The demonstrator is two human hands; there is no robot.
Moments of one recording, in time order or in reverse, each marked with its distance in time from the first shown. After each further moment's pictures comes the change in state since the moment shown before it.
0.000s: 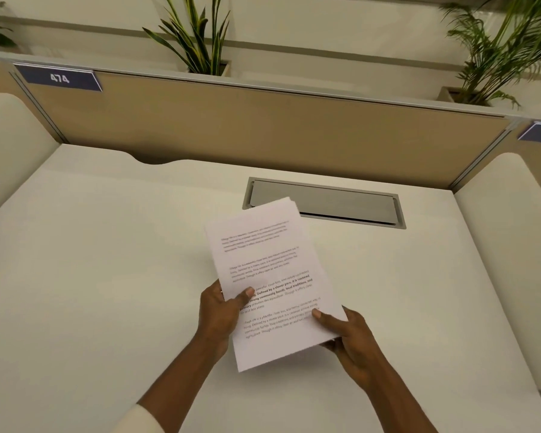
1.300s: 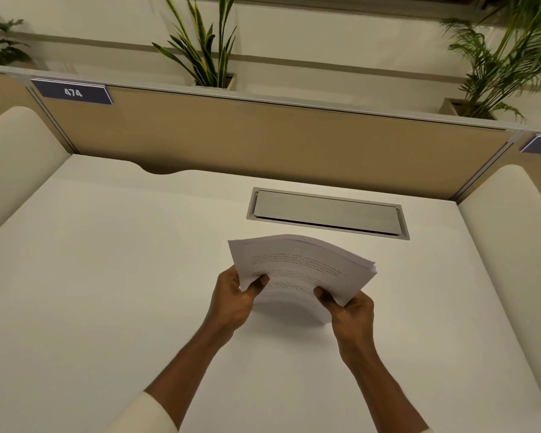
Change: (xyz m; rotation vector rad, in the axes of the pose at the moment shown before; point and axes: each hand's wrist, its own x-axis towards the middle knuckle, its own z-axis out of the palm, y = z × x) left_hand 0.010 0.043 0.017 0.181 -0.147 0.318; right_hand 0.023 -0.032 0.038 -0.130 0.312 -0.494
